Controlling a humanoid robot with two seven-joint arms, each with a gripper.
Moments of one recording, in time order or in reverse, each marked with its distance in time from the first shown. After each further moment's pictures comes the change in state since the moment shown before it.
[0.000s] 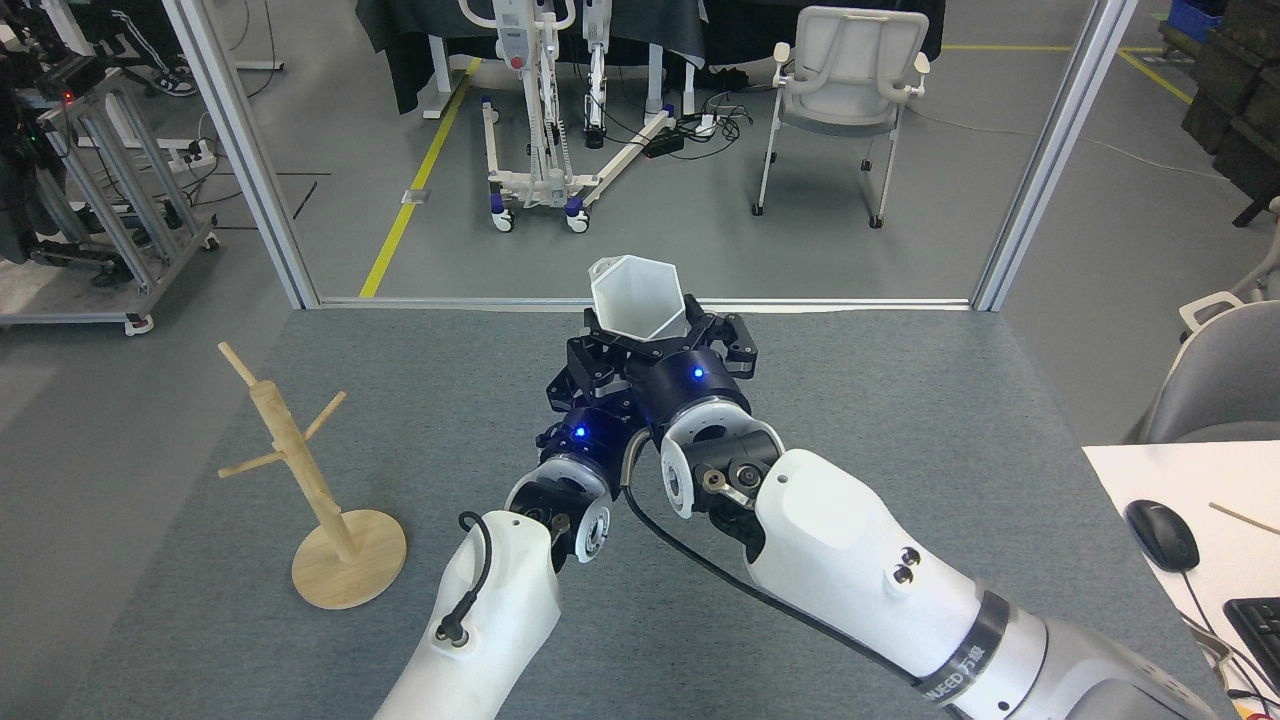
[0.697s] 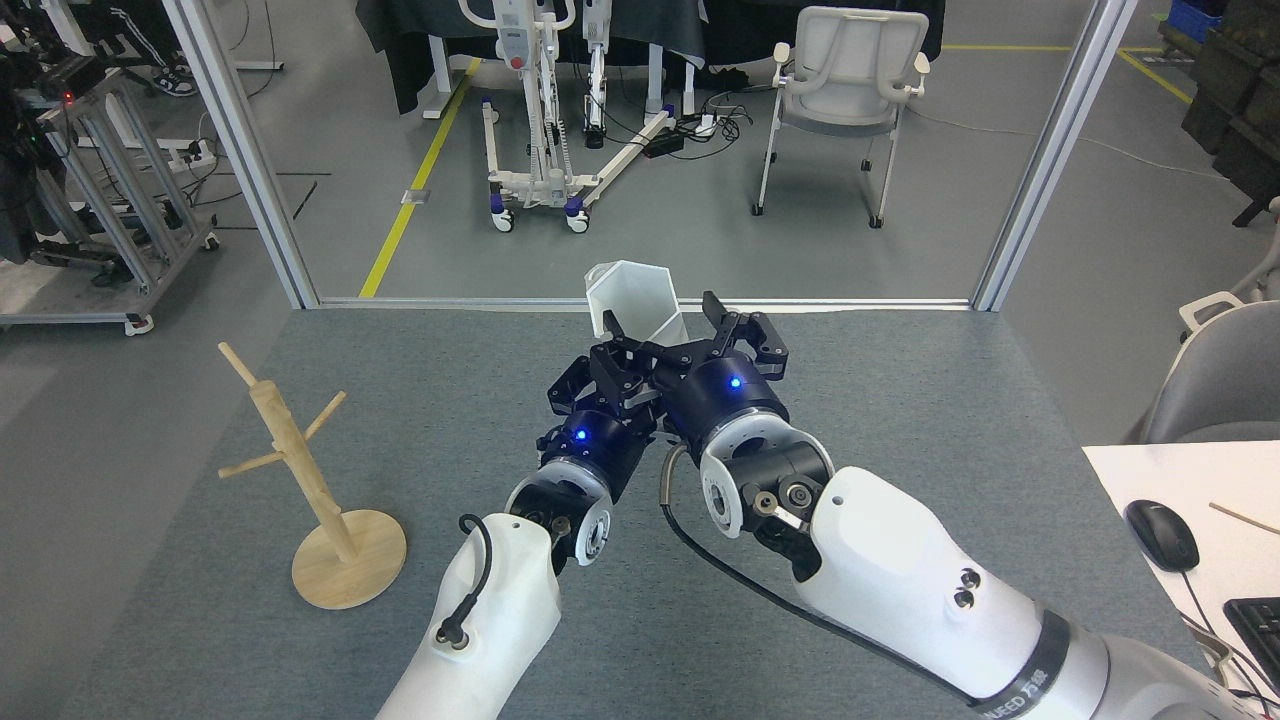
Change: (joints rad) left arm 0.005 0.000 0.000 -0.002 0.000 0.001 0.001; right arm 0.036 -0.105 -0.008 -0.153 0.012 -0.016 0.000
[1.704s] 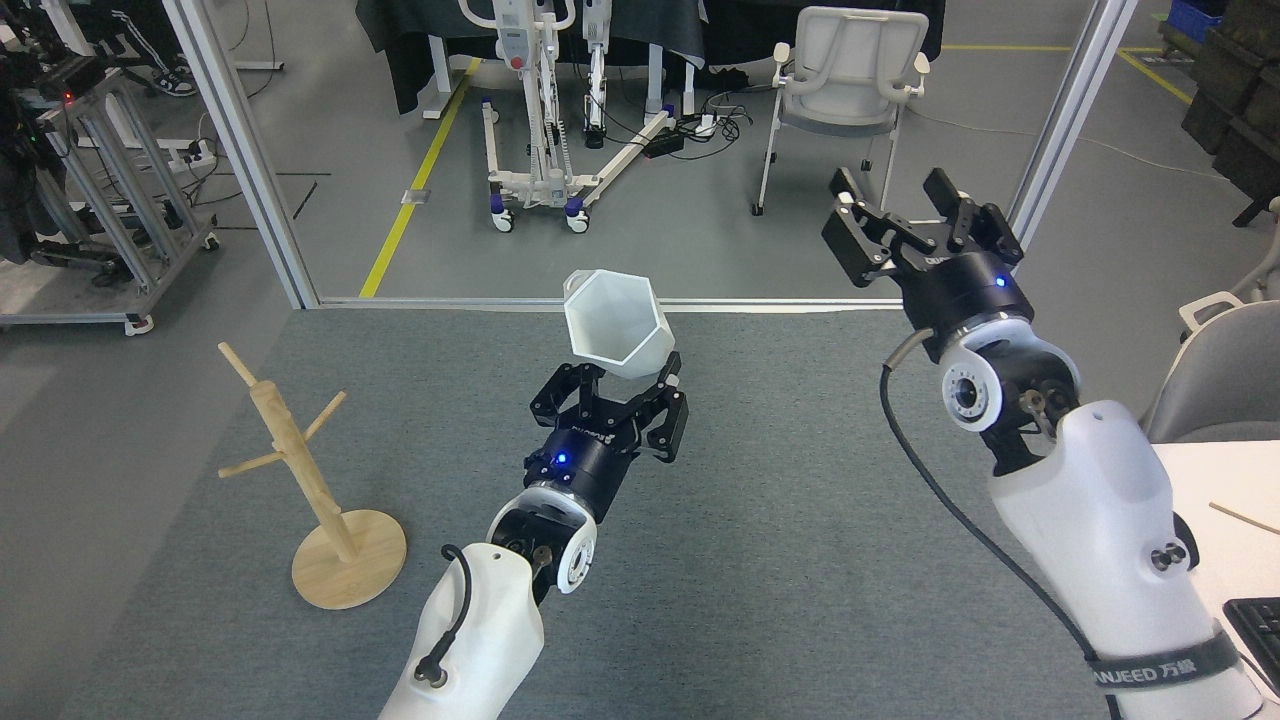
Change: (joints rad) left arm 0.088 0.040 0.000 -0.114 -0.016 -0.008 0.093; right arm 0.137 -0.099 -0.639 0.155 0.033 -0.544 -0.151
